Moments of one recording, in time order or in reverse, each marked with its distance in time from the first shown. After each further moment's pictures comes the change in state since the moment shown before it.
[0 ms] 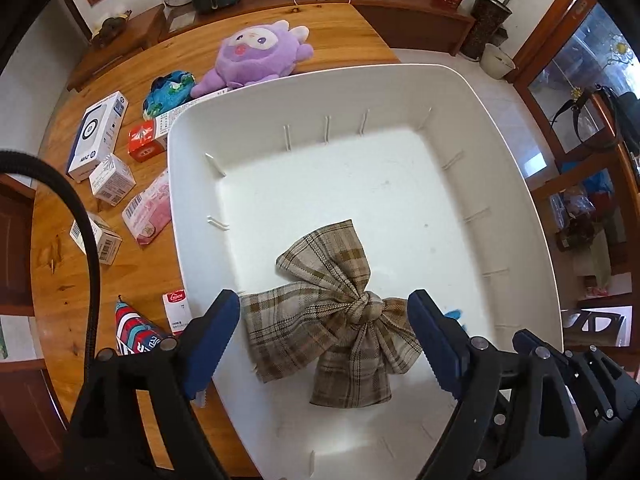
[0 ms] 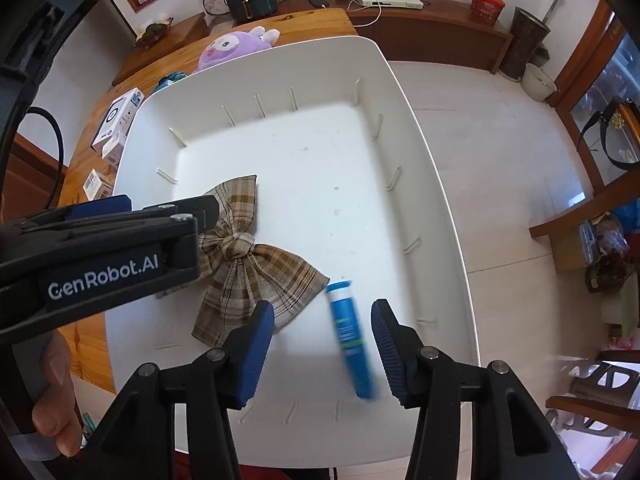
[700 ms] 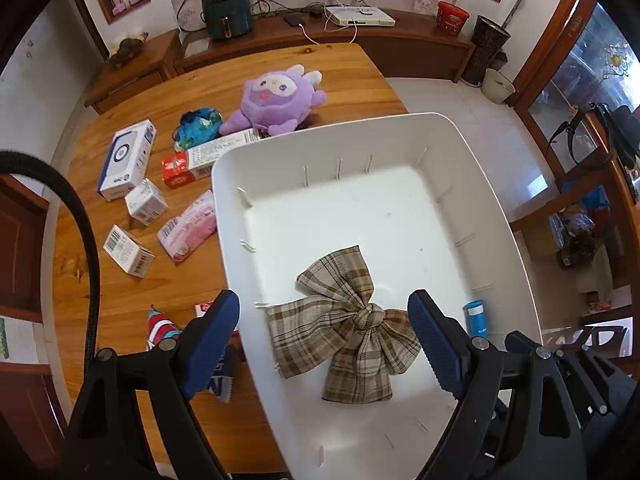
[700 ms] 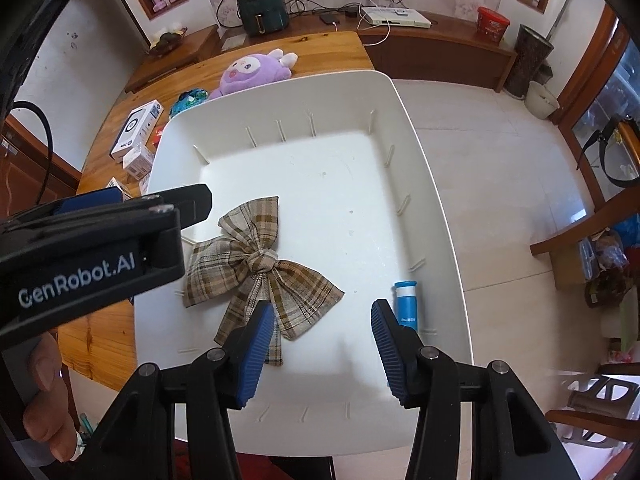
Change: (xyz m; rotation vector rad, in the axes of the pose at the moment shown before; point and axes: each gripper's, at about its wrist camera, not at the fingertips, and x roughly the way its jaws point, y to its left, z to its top) left arm -0.041 0.007 0.001 0.012 -0.109 0.029; right arm -0.027 0.013 0.004 -0.024 -0.064 0.014
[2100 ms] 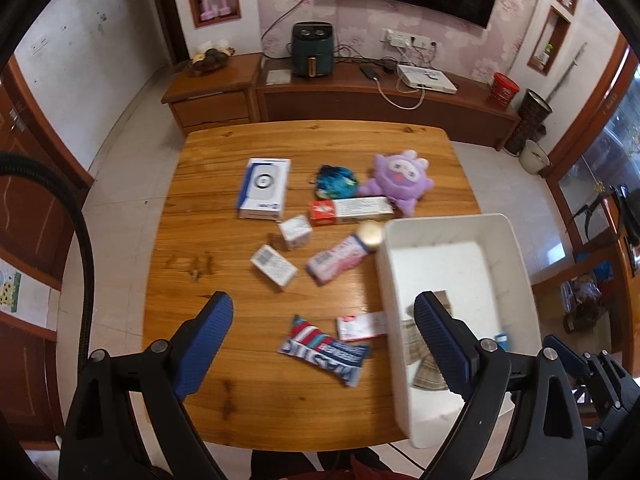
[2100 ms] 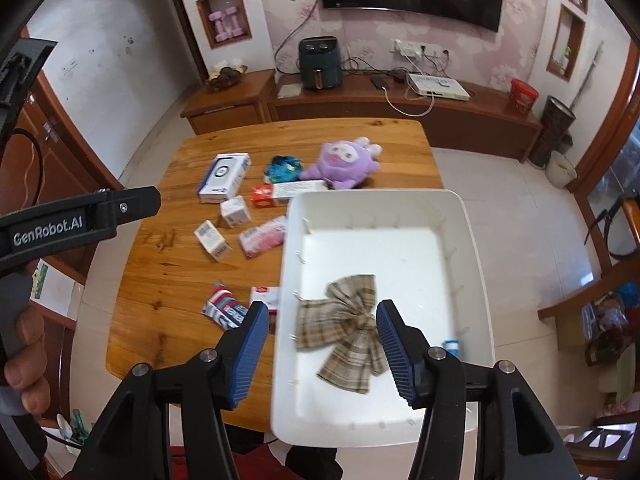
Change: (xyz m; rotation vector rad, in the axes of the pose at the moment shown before) left arm -0.119 0.151 -0.004 -0.188 -0.133 0.088; right arm -0.099 0.118 0.020 -0.133 -0.185 0.056
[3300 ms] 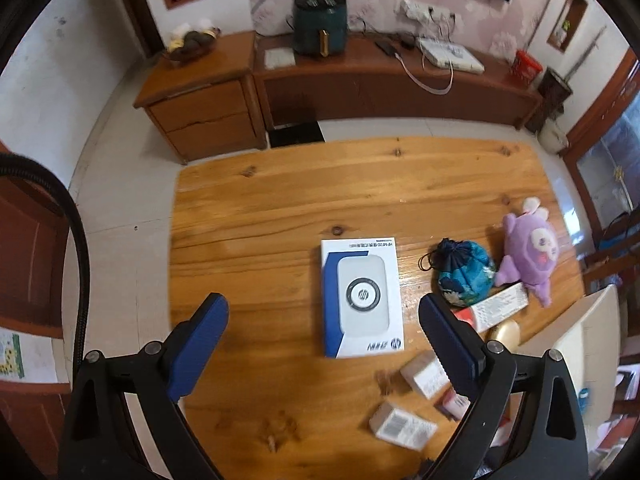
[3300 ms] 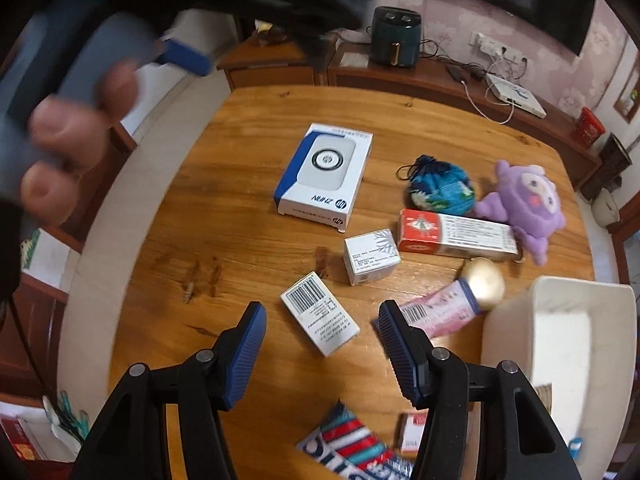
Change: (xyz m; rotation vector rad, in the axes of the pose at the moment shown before) left arm 0.207 0.107 0.157 0.087 0.123 -0.011; right arm 0.216 0.178 0.076 -0.153 0.112 0.020
